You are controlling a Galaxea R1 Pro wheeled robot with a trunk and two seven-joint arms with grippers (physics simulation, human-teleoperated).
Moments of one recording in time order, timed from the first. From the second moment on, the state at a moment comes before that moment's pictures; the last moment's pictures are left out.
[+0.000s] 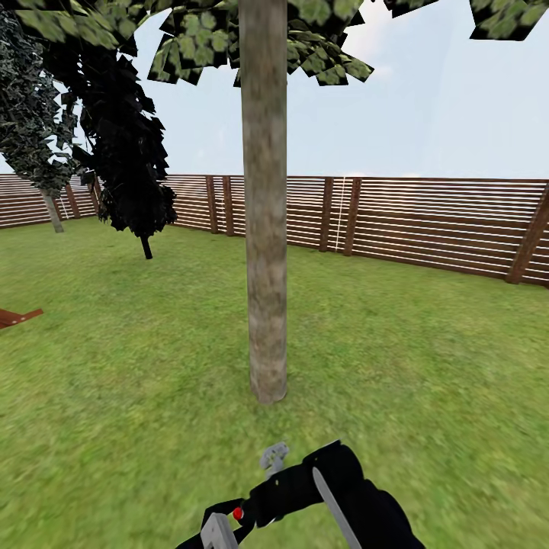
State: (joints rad) left arm -0.17 0.34 -0.82 -1.14 0.33 -0.21 -0.33; right arm -0.35 0.10 0.43 -1.23 -0.09 1.04 0.65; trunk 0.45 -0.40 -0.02
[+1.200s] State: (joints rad) left arm -0.17 0.34 -0.82 -1.14 0.33 -0.21 -0.33; right arm -0.35 0.10 0.44 -1.21 -0.09 1.04 0.65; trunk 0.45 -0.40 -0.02
